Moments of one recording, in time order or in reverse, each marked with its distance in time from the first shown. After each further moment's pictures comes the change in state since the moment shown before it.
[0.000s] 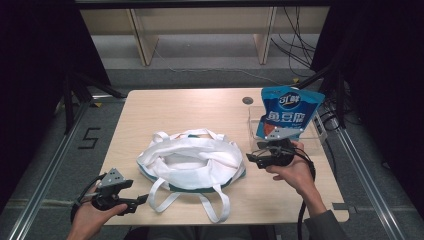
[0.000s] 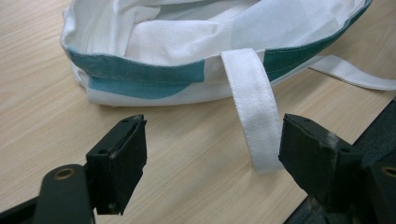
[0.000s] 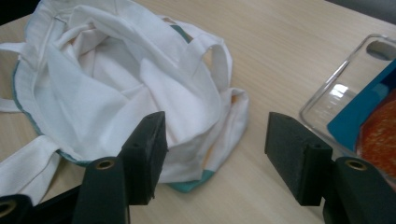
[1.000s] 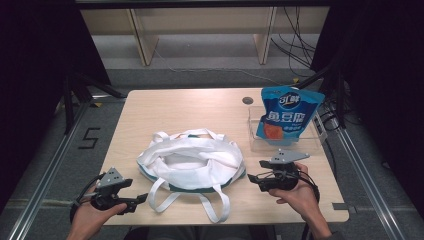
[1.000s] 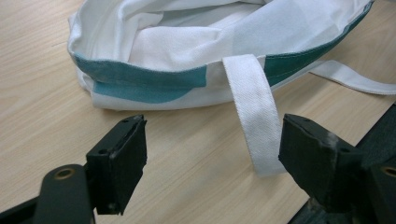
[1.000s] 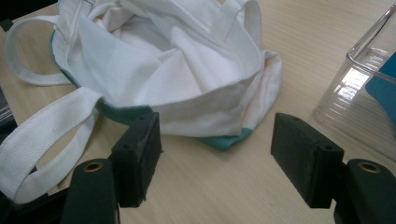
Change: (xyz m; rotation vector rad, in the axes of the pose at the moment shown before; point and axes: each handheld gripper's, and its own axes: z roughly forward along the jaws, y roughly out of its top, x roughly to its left) left arm 0.001 0.001 -0.003 -0.005 0.013 0.015; right arm 0.030 -0.047 -0.012 -0.015 0.034 0.050
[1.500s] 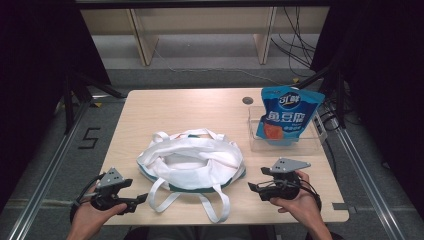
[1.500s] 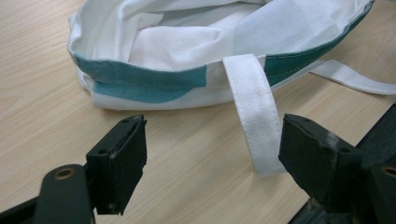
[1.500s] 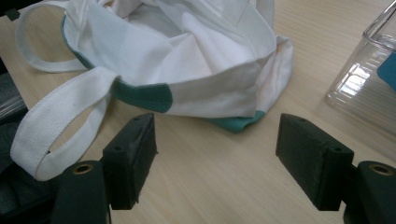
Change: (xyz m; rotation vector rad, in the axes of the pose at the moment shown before) left arm 0.000 0.000 0.000 0.009 -0.012 -0.008; right arm 0.010 -0.014 -0.005 -0.007 0.002 -0.043
